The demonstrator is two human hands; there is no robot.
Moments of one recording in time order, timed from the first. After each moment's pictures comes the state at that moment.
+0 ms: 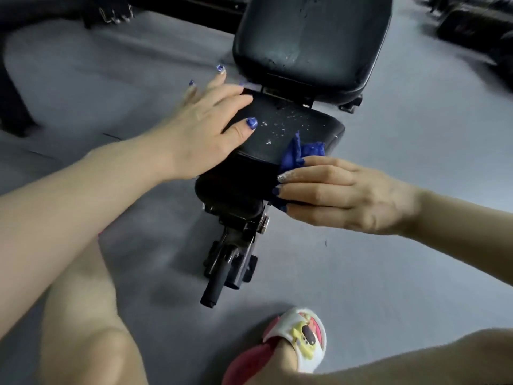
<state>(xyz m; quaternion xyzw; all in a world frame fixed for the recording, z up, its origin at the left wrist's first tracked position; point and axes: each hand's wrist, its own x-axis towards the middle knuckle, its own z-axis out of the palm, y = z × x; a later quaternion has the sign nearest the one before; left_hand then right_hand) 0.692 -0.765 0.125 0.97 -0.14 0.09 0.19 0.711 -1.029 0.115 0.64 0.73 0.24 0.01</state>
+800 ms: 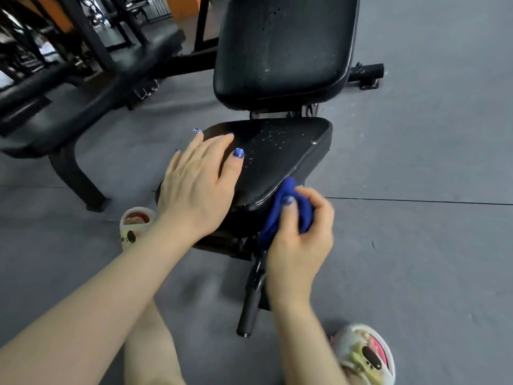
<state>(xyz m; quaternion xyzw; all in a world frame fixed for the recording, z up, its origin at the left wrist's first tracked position) 0.695 -0.834 0.125 0.98 0.00 0.16 0.10 0.653 -0.941 0.045 0.55 -0.13 0.28 -0.77</state>
